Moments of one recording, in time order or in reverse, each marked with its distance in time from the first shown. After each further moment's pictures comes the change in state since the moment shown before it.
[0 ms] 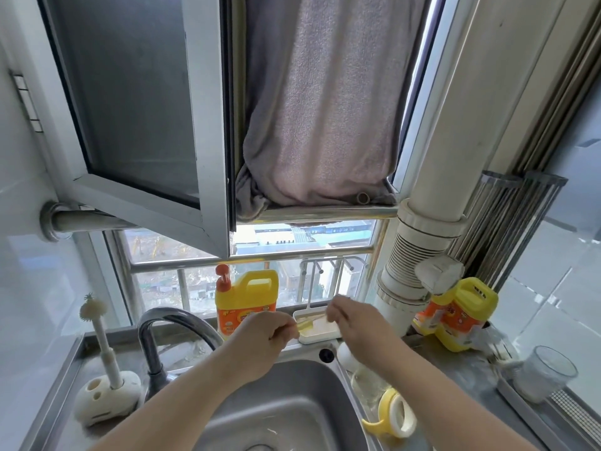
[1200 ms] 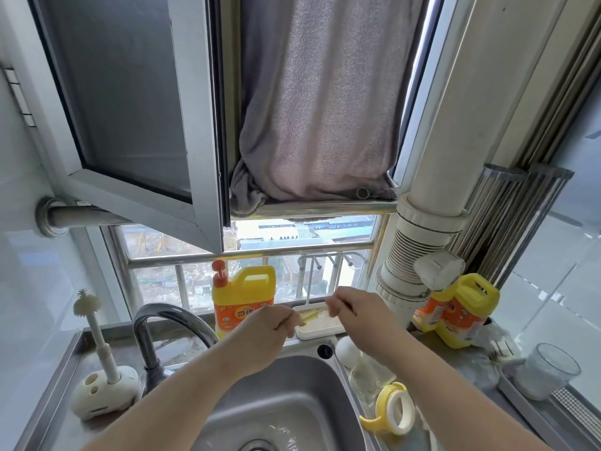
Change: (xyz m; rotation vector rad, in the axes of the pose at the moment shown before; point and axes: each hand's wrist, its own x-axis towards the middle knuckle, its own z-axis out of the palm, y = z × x) left_hand 0.008 0.008 0.009 -0.131 -0.059 -0.113; right_hand 0.003 0.007 -0.010 0.178 0.058 0.018
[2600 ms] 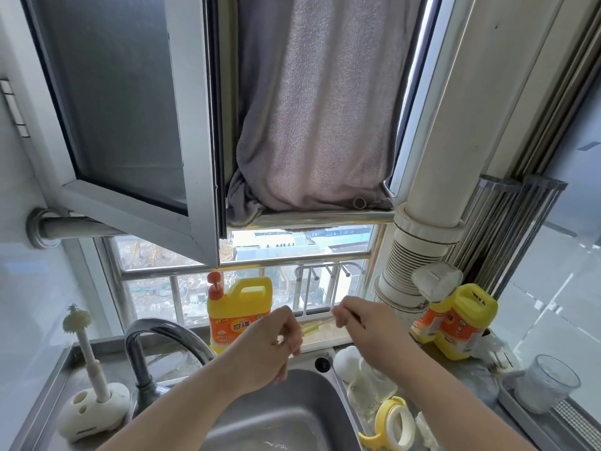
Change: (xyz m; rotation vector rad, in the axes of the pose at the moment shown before) left_hand -0.004 0.014 -0.005 -0.152 -0.024 0.031; right_hand -0.003 0.003 -0.011 -0.037 0.025 -0.010
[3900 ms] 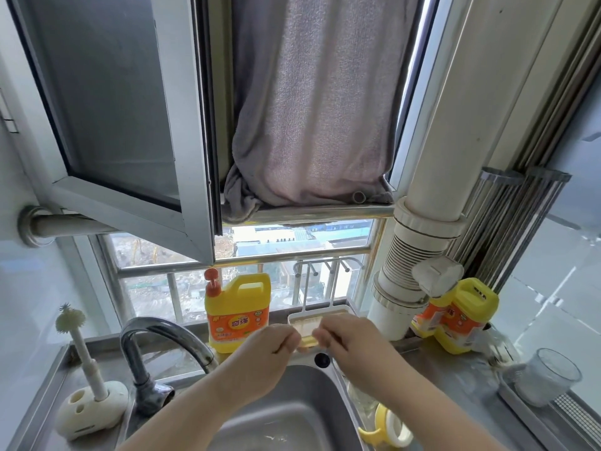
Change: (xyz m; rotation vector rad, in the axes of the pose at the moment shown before) left_hand 0.000 -0.005 0.011 0.232 0.027 0.046; right_hand -0.008 0.000 0.015 -0.083 -0.093 -0.068
